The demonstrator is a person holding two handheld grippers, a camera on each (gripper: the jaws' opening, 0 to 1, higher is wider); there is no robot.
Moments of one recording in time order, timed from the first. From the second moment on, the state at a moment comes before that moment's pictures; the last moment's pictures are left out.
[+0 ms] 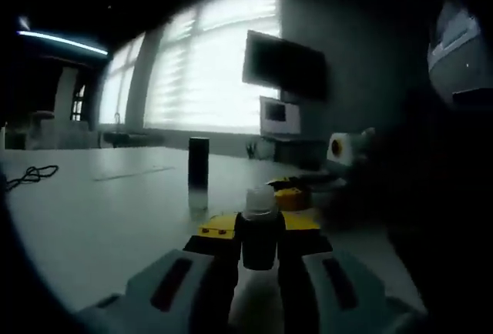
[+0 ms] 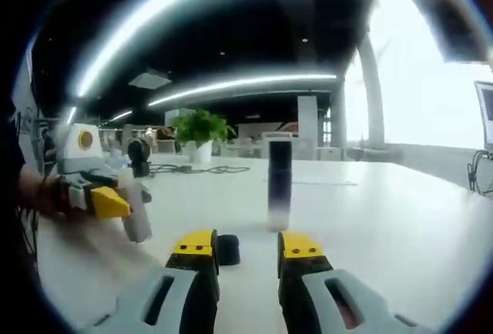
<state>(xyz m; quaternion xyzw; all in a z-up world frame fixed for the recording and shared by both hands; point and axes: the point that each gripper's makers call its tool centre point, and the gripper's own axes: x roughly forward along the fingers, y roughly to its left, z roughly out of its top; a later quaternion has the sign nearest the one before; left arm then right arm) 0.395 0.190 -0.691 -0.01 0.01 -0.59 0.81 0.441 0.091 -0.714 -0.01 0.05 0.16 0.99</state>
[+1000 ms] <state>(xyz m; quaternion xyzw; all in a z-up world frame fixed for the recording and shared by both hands) 0.388 0.181 -0.716 0.03 0.03 -0.62 0.79 0.459 0.118 -0.731 -0.05 0.08 0.21 0.97</state>
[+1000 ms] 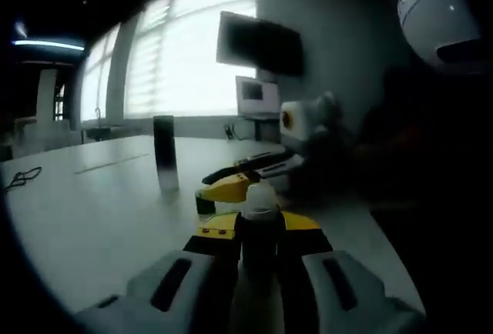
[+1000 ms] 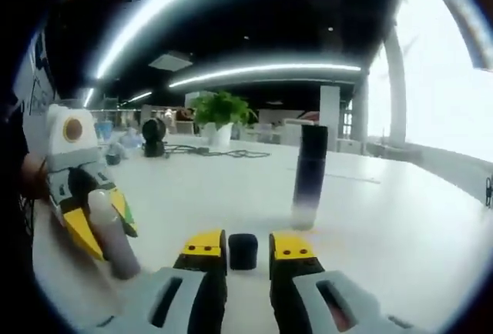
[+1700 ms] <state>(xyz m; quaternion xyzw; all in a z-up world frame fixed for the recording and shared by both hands) 0.383 0.178 -0.716 0.04 0.01 -0.62 0.78 0.464 0.127 -0.745 -0.05 0.12 0.23 0.96</state>
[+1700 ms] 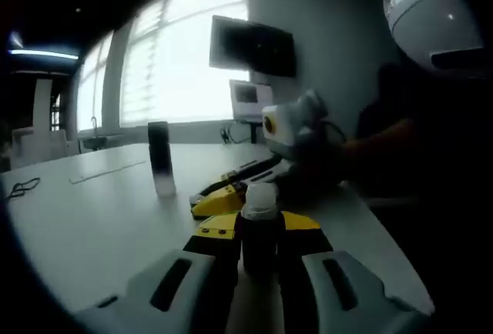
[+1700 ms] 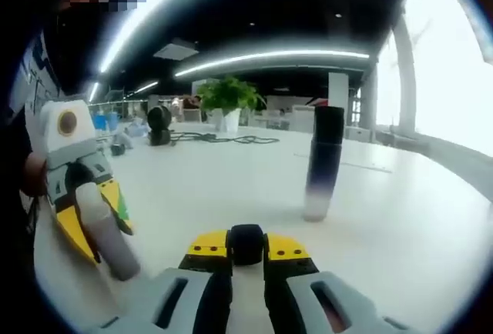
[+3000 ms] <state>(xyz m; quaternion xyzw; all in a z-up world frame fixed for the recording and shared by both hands) 0.379 0.175 -0.717 0.04 0.01 -0.64 0.77 0.376 0.192 -0.662 -0.05 0.04 0.53 0.84</state>
